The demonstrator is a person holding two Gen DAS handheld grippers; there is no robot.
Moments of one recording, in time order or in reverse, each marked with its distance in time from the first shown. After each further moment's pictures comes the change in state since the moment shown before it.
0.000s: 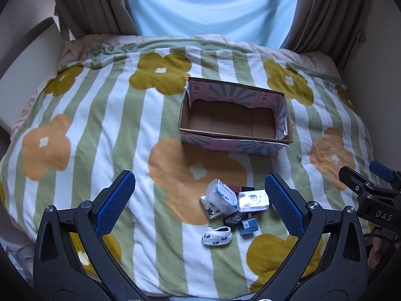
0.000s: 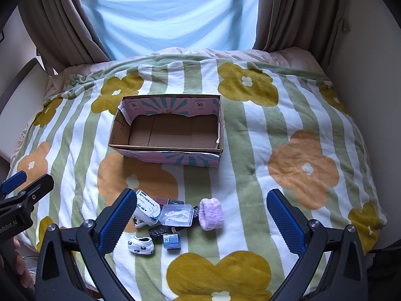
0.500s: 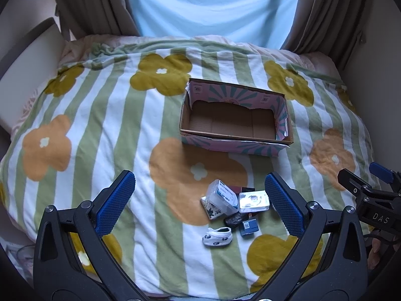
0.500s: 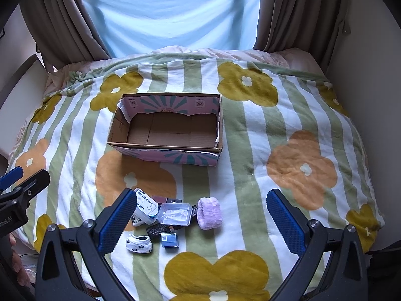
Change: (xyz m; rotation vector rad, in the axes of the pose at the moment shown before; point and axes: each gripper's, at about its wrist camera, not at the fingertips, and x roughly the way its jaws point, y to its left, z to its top) left arm -0.001 0.001 0.002 0.007 -0.006 0.002; right arm 0.000 -0.003 0.000 0.007 -0.001 -0.009
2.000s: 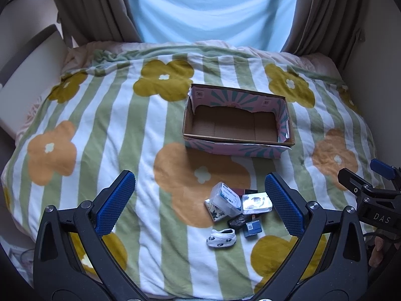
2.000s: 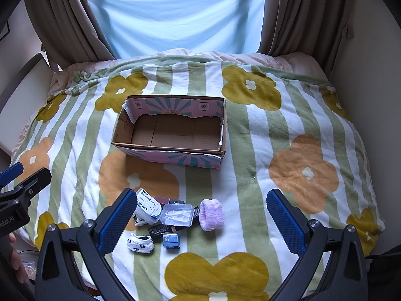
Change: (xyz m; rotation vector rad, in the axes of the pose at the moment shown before) left arm -0.011 -0.001 0.000 0.028 -0.027 0.020; right arm -0.004 0.005 0.000 0.074 -0.033 -0.042
